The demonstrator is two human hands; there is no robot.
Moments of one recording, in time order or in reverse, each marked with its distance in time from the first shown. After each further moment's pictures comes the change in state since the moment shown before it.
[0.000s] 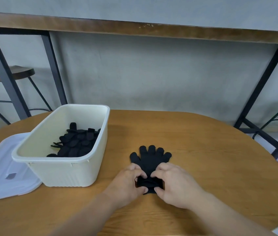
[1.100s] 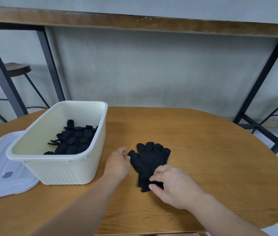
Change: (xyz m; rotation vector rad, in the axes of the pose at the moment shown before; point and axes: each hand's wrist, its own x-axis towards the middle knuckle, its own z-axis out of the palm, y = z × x) left_hand 0.041 -0.005 -0.017 -0.148 0.300 -0.442; right_hand -0.007 -0.001 0.010 0.064 0.037 -0.056
